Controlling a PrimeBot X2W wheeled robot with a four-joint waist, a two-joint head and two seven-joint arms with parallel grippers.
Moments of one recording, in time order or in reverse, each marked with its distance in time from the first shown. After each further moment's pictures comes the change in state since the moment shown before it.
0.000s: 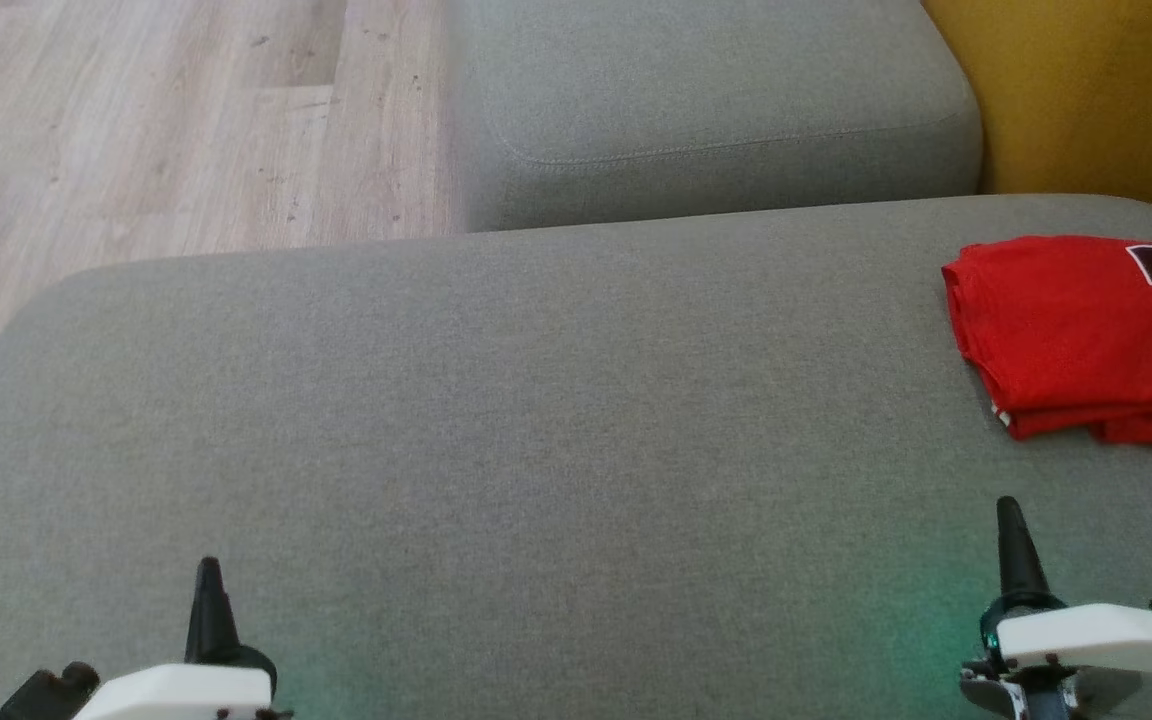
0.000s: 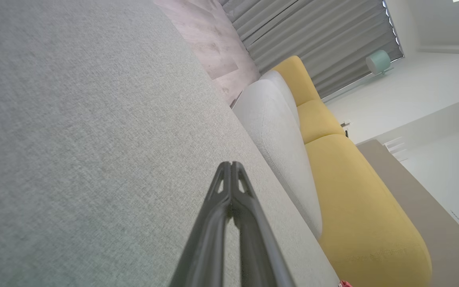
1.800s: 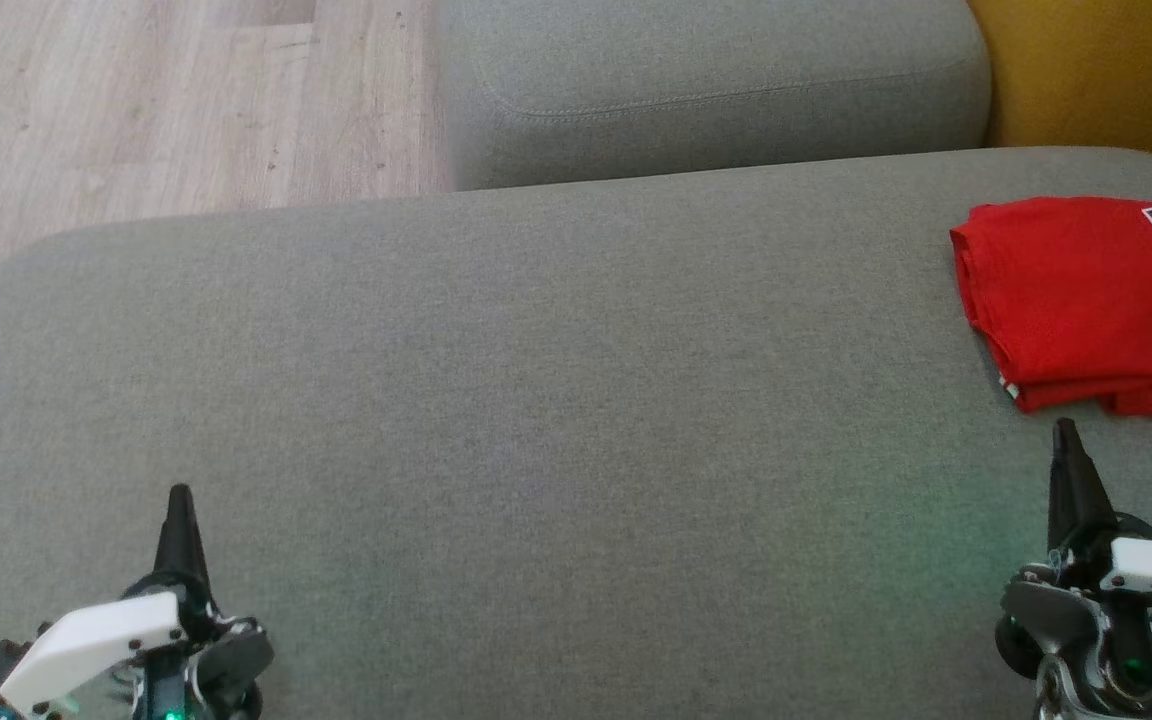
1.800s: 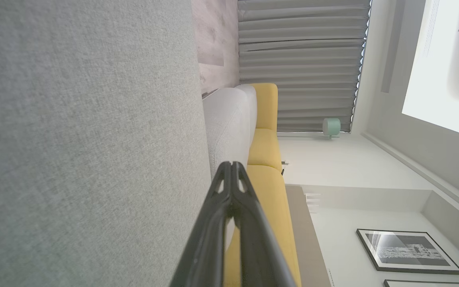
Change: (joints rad) left arm -0.125 -0.004 0.078 0.011 -0.519 -0.061 0.128; right arm -0.105 0.000 -0.104 -0.036 0.526 0.000 0.131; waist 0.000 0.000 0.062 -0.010
